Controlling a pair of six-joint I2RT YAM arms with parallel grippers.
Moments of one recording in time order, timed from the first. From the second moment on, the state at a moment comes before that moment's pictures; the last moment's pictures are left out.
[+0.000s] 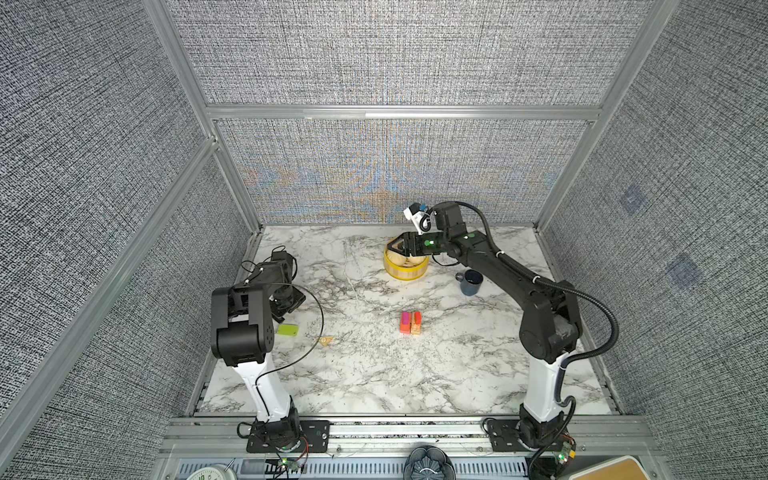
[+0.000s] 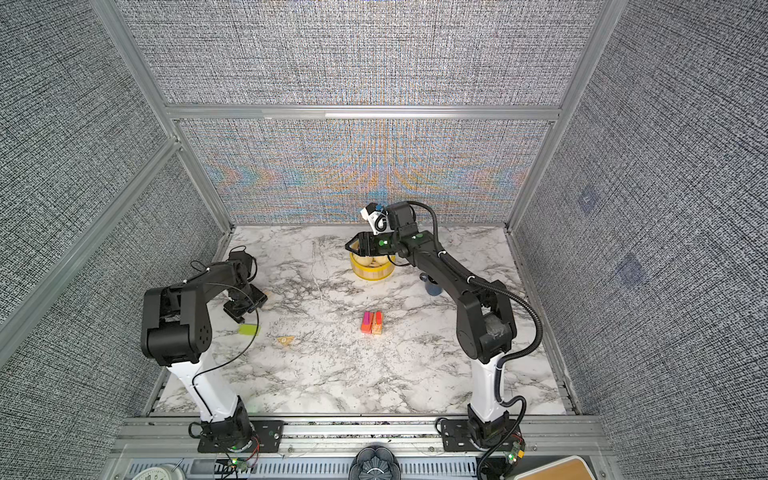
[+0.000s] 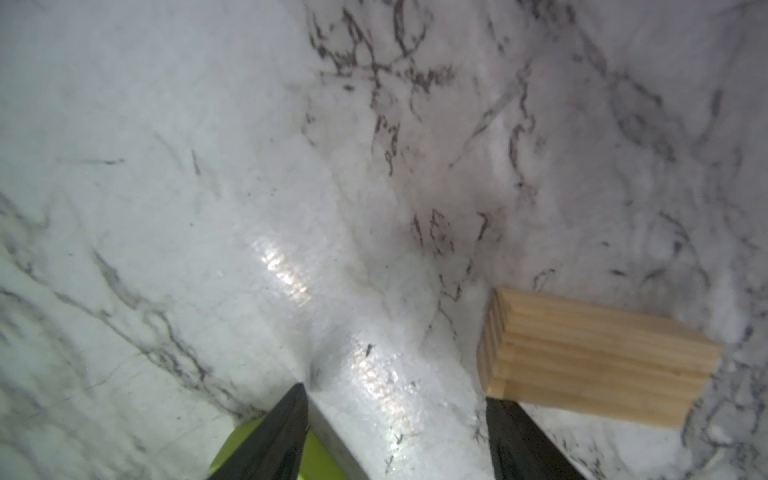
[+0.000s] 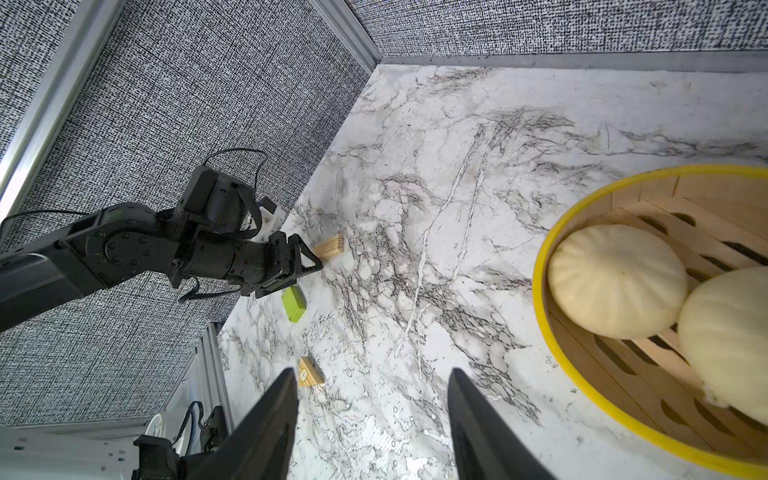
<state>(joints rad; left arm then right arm) 0.08 1.90 1.24 -0.81 -0.13 -0.83 0.46 1.97 1.73 -0.35 -0.64 0.36</state>
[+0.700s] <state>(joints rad) 0.04 2.01 1.47 -0.86 -0.07 -0.64 0.46 1.98 1.73 -0.36 -0.63 0.34</state>
